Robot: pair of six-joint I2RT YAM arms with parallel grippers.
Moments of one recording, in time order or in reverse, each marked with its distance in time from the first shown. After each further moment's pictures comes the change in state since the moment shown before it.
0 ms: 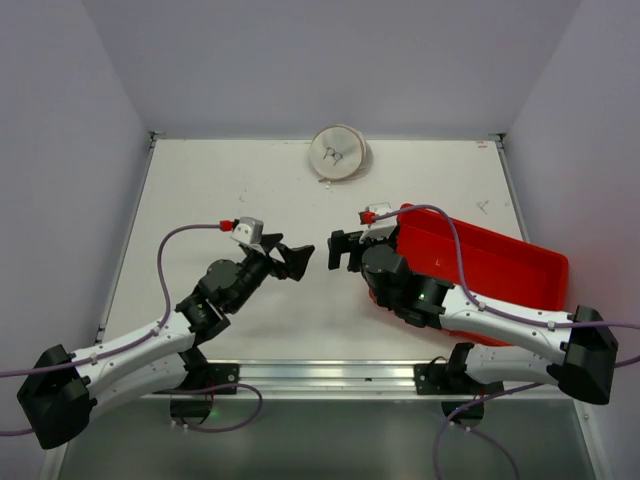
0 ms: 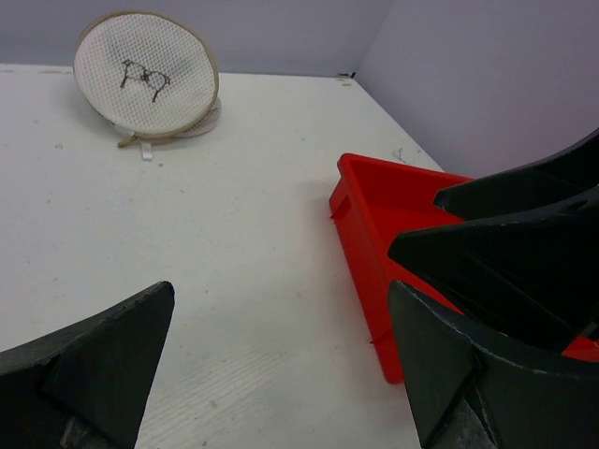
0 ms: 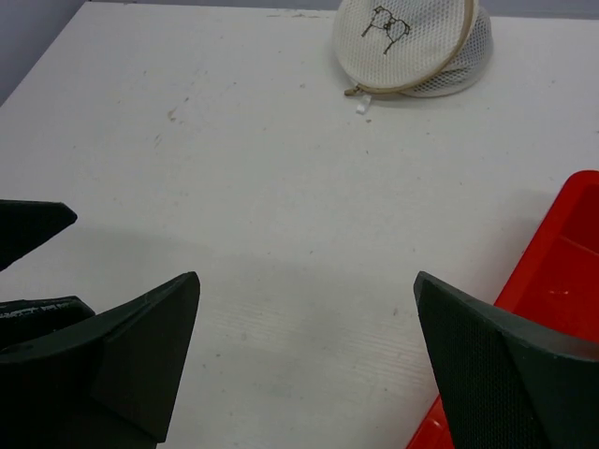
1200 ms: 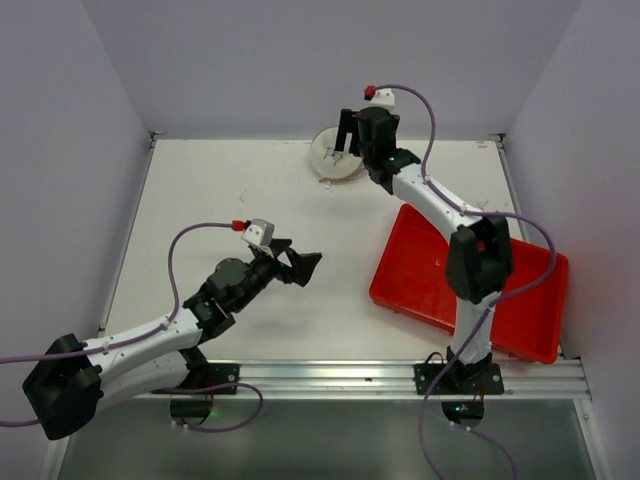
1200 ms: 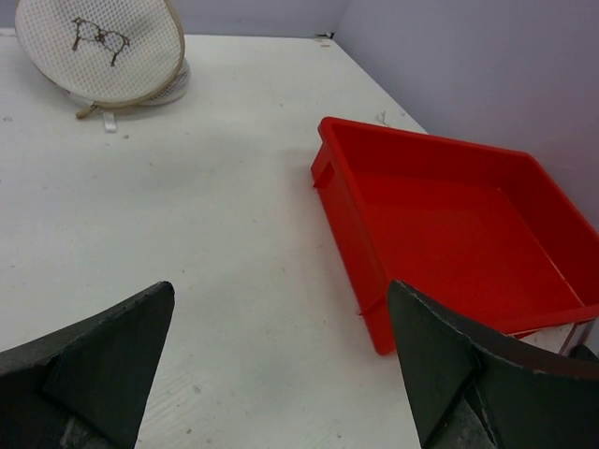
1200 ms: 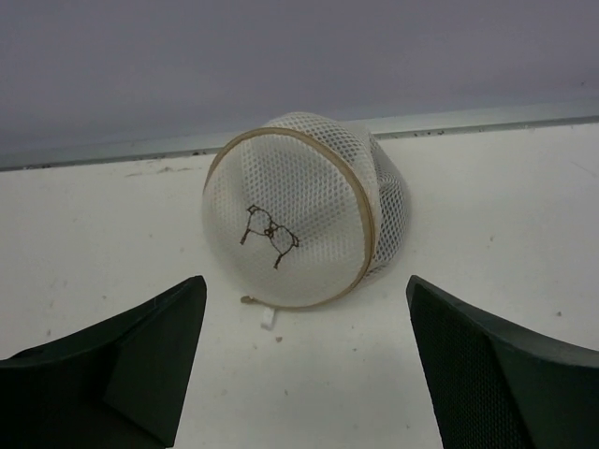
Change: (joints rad) left arm 0.000 0.079 -0.010 0.041 0.090 -0.009; right arm -0.580 0.785 0.928 -0.188 -0.340 -0.055
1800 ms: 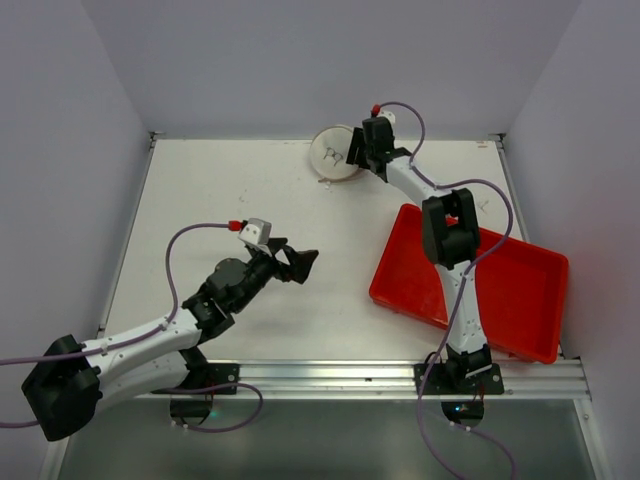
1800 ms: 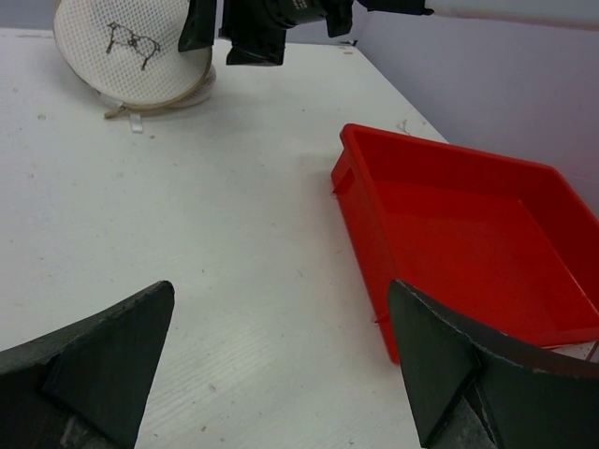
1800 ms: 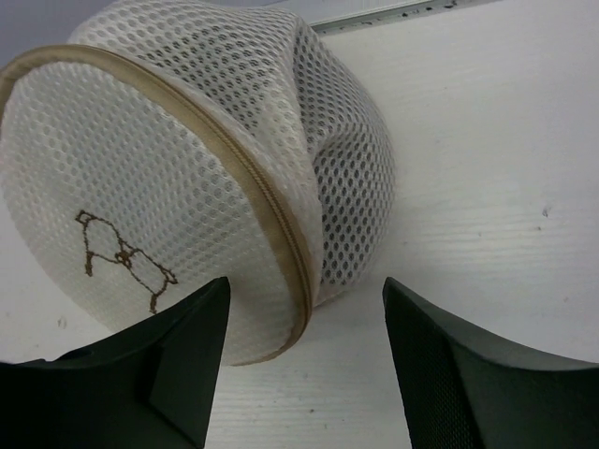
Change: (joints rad) left arm 0.000 -0.008 0.000 -0.016 -0.058 0.000; right arm -0.155 0.449 0.285 -0.136 -0.185 0.119
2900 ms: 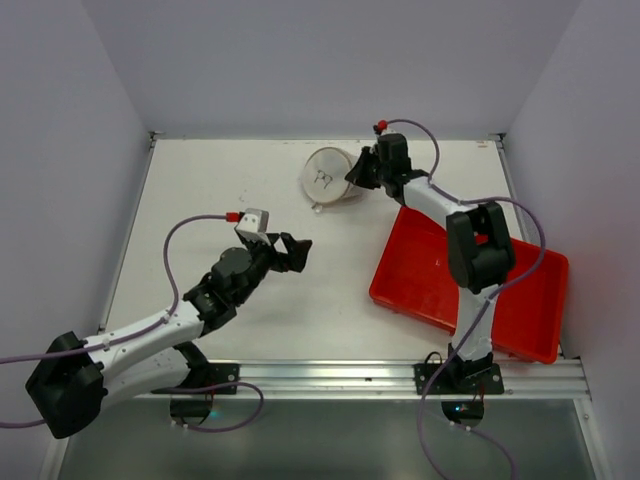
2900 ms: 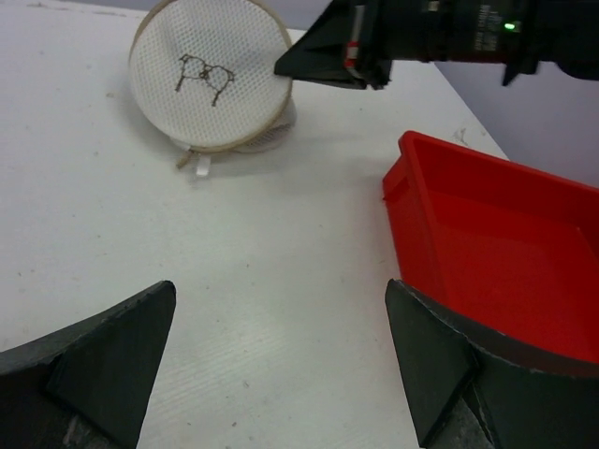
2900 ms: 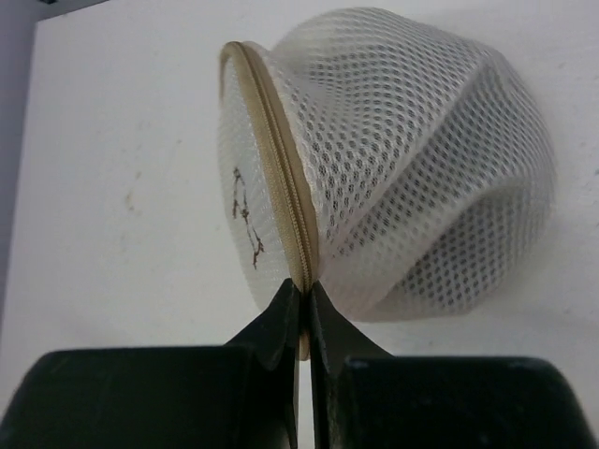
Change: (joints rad) left arm 0.024 0.027 0.059 -0.103 -0.091 -0.027; right arm 0.006 -0.295 -0.440 0.217 -0.377 0.094
